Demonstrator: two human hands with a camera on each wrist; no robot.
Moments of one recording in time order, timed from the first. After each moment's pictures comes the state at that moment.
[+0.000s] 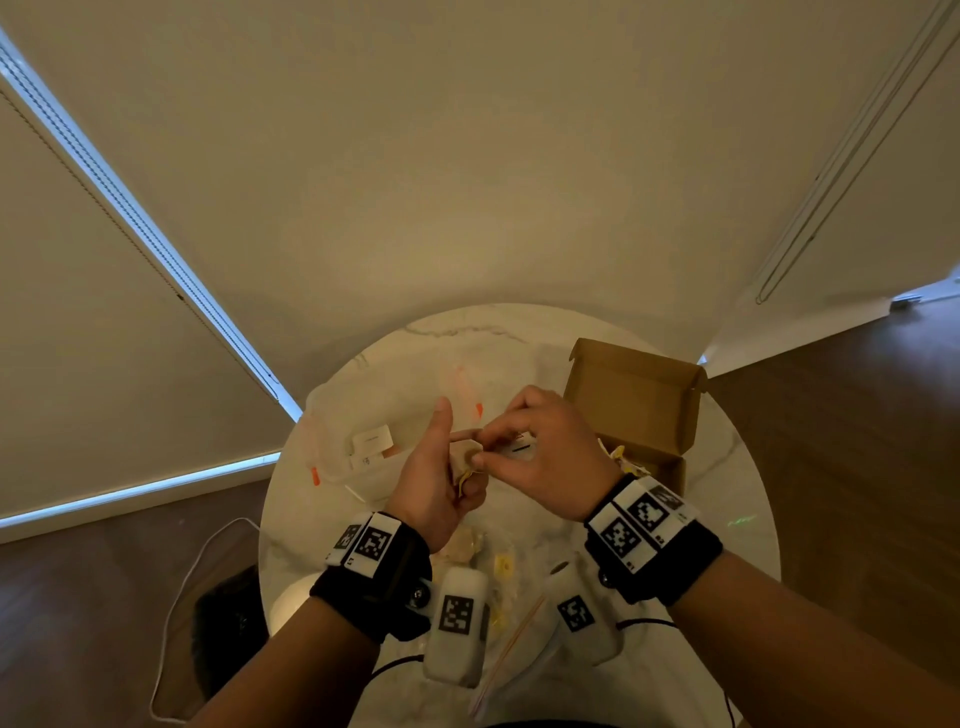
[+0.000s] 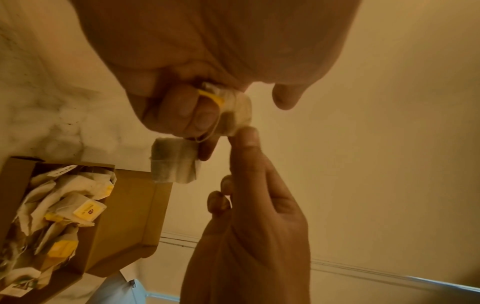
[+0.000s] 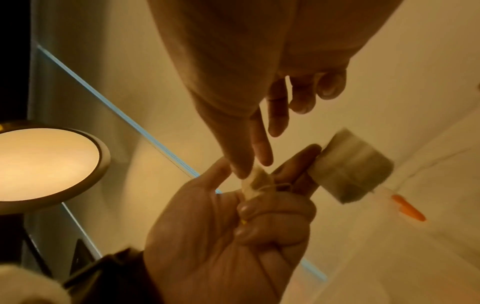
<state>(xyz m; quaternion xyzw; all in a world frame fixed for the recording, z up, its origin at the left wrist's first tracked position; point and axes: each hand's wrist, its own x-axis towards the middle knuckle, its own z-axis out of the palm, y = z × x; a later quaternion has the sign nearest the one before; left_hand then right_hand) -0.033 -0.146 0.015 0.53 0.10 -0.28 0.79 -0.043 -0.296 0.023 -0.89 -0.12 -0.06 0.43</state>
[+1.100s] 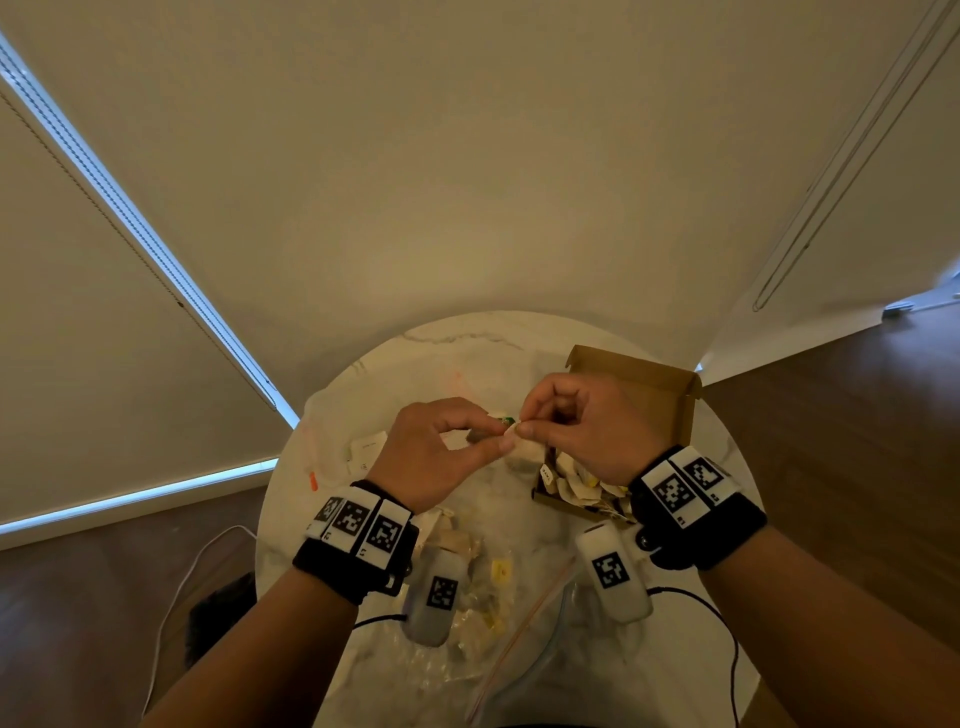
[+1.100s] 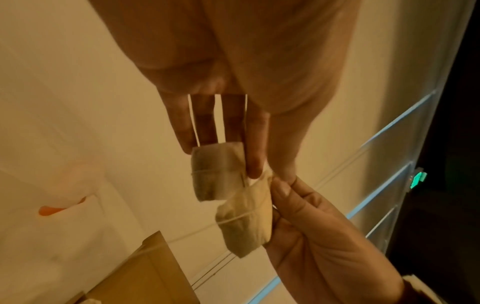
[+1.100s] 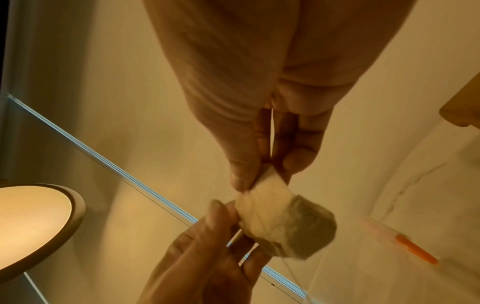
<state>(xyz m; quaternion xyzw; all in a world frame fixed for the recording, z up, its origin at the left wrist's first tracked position) -0.015 -0.132 0.032 0.81 -0.25 -0.02 0.54 -0.035 -0.336 0.046 -0.80 -0.08 0.01 0.59</state>
